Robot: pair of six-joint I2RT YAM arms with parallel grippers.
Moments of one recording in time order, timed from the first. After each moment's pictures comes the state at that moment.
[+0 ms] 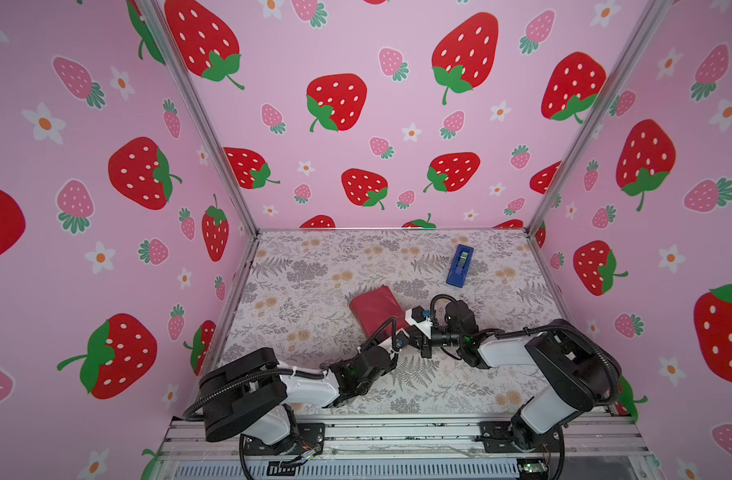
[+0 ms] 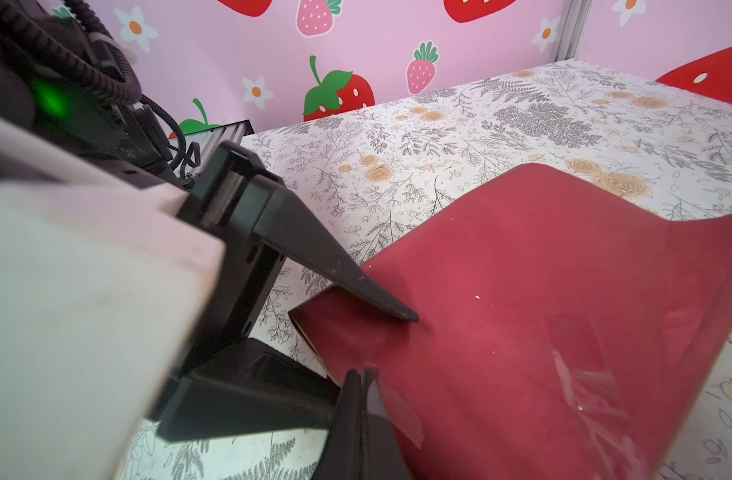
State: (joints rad) left arm -1.08 1.47 0.40 0.56 -0.54 0.23; right arm 0.73 1.63 0.49 0.76 -0.81 -0.16
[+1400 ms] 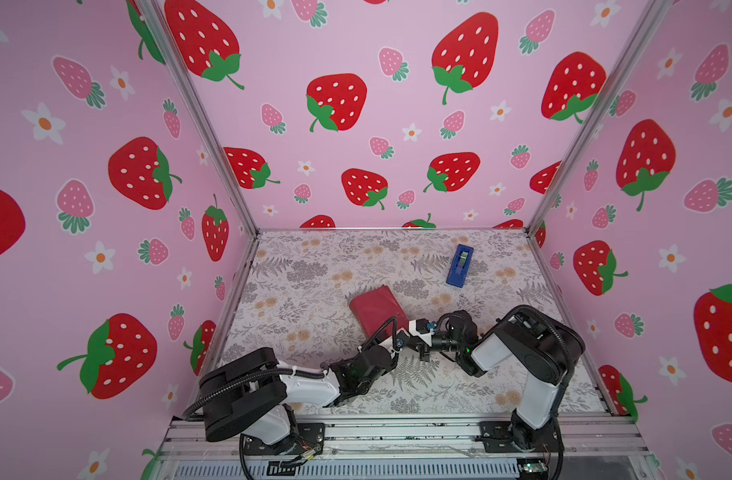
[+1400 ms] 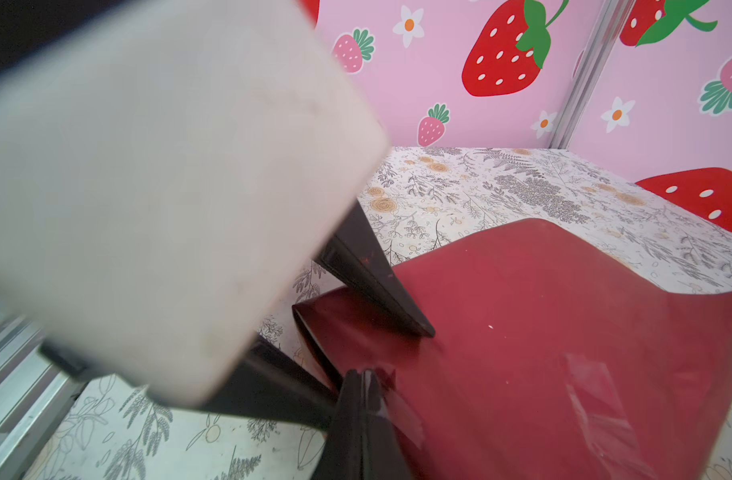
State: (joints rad) left arm -1.08 1.47 0.41 0.54 -0.54 0.22; right arm 0.72 1.85 0.42 1.24 -0.86 -0.23
